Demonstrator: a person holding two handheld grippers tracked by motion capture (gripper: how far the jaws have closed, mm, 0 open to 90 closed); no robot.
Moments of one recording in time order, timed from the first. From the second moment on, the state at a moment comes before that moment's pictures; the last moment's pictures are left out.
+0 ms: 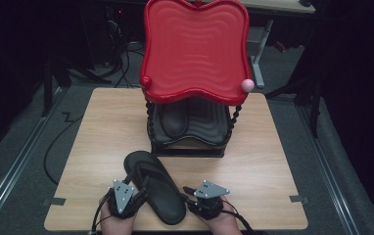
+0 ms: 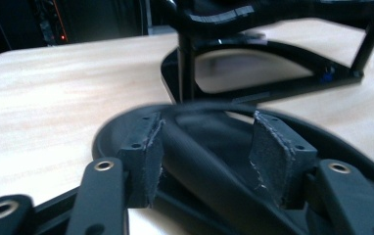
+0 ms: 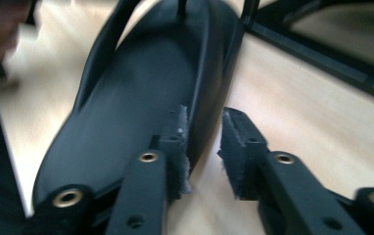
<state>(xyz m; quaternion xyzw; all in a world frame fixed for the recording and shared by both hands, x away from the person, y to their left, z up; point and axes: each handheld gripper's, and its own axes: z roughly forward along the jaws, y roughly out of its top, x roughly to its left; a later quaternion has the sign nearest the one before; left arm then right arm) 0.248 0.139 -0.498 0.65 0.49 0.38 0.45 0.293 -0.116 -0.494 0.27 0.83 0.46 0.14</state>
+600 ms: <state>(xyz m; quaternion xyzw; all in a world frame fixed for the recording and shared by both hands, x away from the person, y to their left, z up) 0.237 0.129 -0.508 0.67 0.51 0.32 0.44 0.326 -0.061 -0.497 0.27 0.84 0.45 0.16</state>
